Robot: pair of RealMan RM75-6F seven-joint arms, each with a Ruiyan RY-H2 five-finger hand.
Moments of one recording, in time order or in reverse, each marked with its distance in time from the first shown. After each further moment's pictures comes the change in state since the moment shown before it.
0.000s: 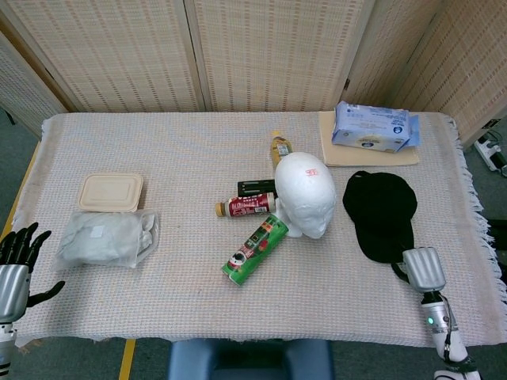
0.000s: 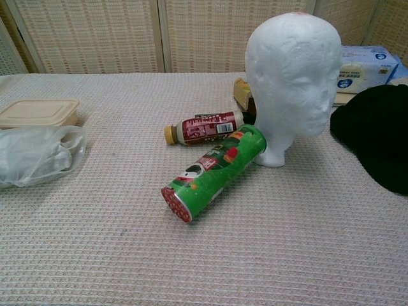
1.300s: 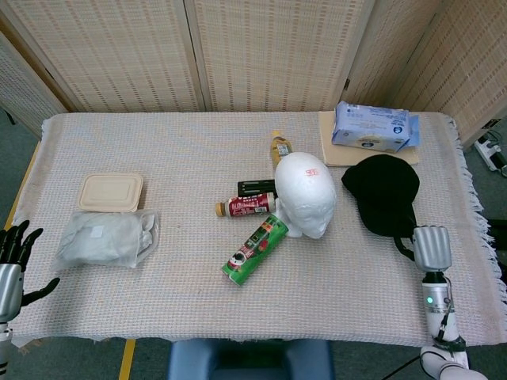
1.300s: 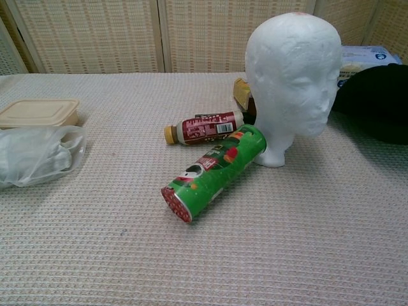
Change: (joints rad) left arm 0.009 -0.007 -0.019 0.007 -0.009 0.033 0.004; right arm 0.105 -0.007 0.120 -0.032 0.113 0.031 0.086
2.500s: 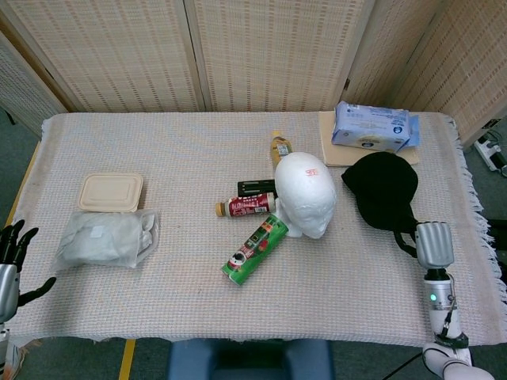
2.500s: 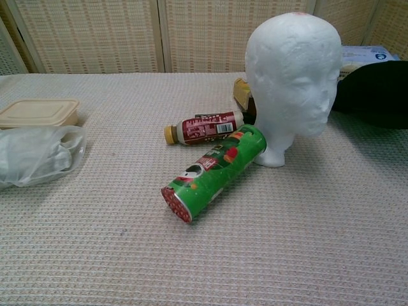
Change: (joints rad) left arm 0.006 0.001 -0.007 0.010 0.003 0.018 0.002; right arm 0.014 0.032 0.003 -0.034 -0.001 0.046 0.088
